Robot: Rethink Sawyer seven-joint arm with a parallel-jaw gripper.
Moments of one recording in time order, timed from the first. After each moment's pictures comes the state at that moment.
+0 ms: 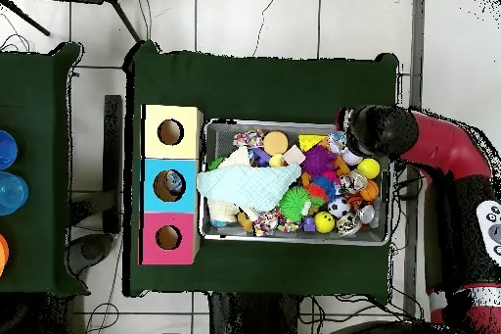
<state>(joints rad) -0.70 -0.46 0.32 1.22 -0.40 0.65 1.59</state>
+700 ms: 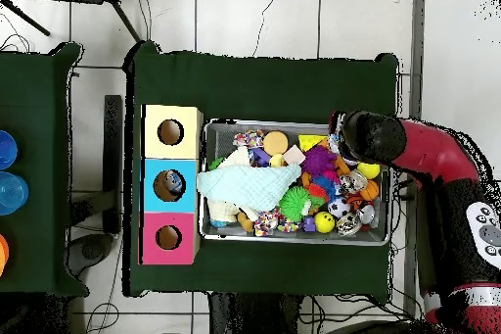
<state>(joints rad) -0.69 -0.46 0.31 1.27 -0.41 0.61 1.59</state>
